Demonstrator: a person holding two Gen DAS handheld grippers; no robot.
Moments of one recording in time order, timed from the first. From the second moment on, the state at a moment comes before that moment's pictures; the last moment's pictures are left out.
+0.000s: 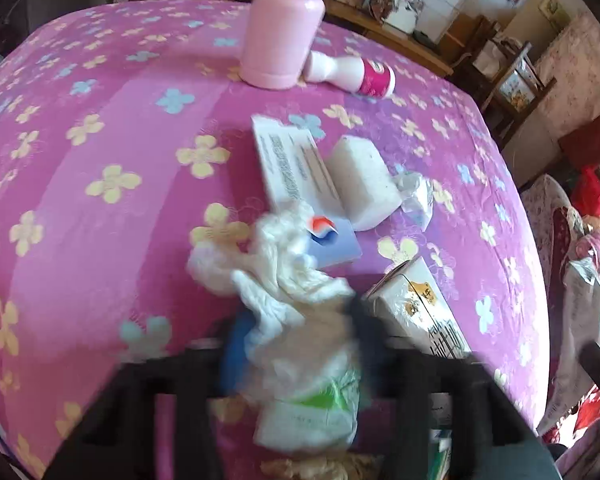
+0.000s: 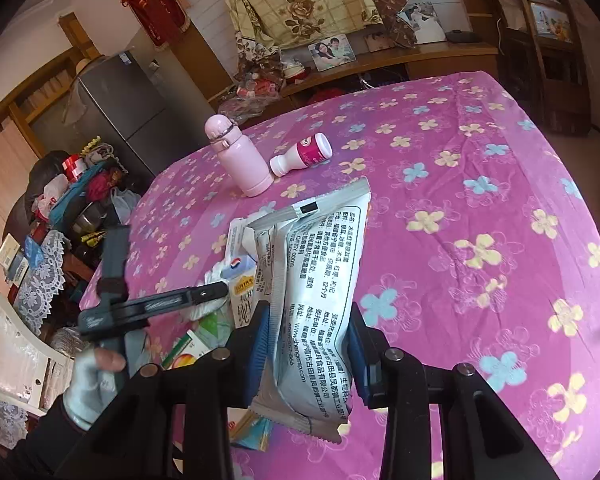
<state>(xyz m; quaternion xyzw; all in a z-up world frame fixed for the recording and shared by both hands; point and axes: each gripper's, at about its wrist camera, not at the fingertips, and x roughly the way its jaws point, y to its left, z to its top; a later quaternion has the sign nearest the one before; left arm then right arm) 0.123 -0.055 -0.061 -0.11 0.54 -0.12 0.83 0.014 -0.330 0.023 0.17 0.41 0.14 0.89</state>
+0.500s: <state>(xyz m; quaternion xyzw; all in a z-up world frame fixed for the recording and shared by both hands) 0.077 -0.062 0.029 -0.10 0.48 -0.19 0.85 -0.020 -0.362 0.037 0.17 0.38 0.12 0.90</state>
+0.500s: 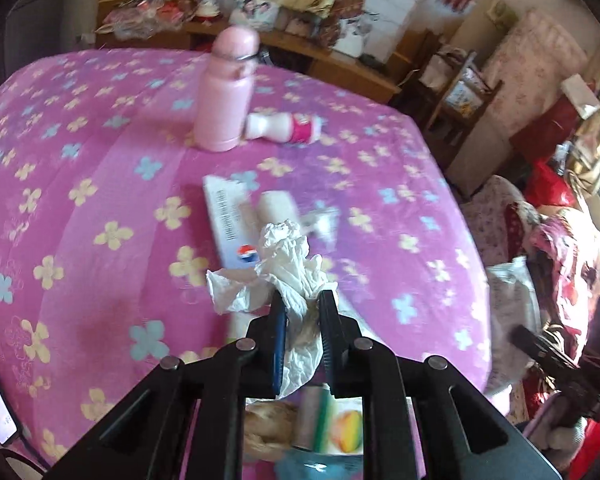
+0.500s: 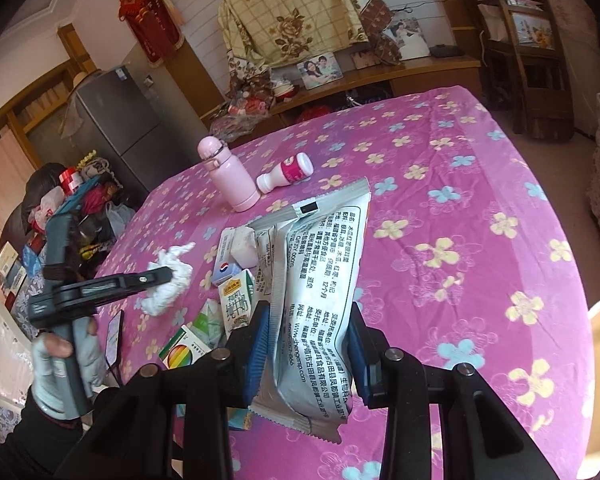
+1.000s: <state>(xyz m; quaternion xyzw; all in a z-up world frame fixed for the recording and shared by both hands) 0.030 -0.198 0.058 -0.04 0.46 -0.30 0.83 -0.063 -0.437 0.048 0.18 0.36 0.05 0.91</state>
